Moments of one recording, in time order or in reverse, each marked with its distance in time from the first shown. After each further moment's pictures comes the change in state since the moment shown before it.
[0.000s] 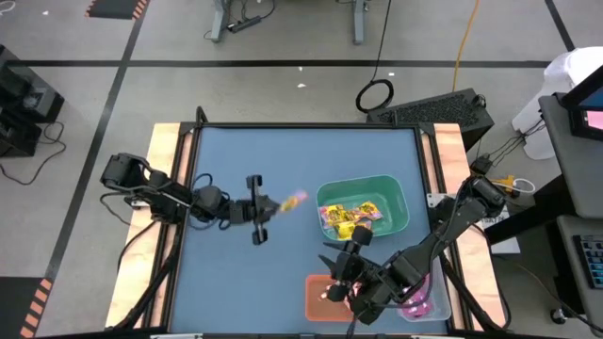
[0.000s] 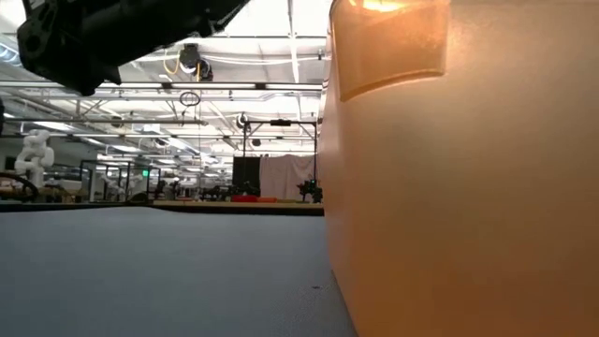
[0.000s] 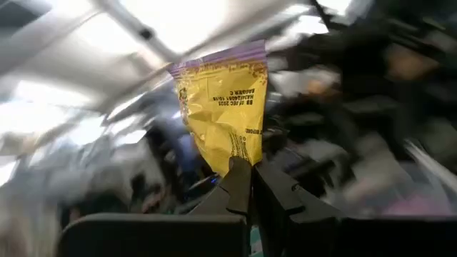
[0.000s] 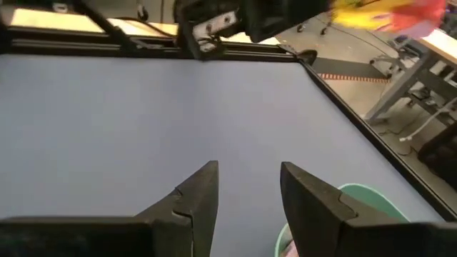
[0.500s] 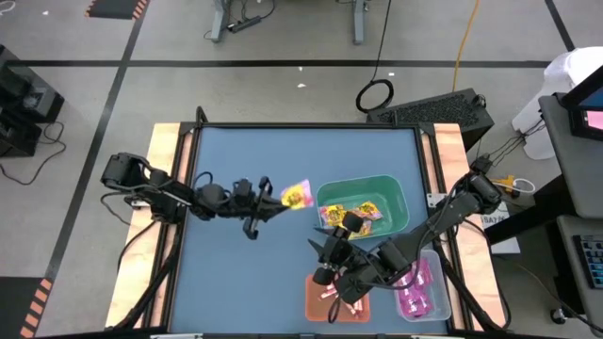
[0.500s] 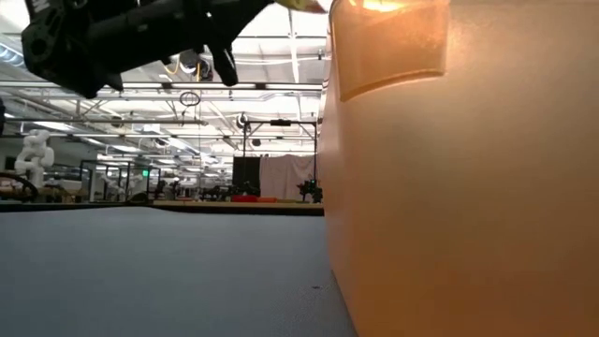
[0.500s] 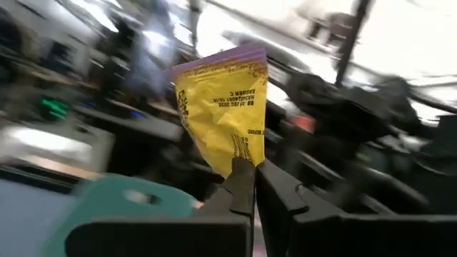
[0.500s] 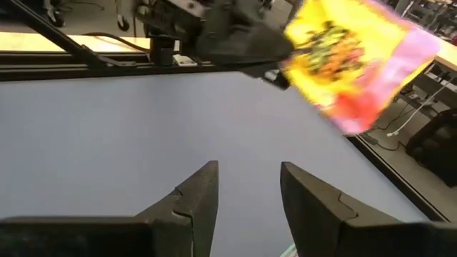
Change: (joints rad) left arm 0.036 0.000 -0.009 -0.038 -0.021 -0.901; right arm -0.103 0.000 0.000 0.110 -0.008 -0.088
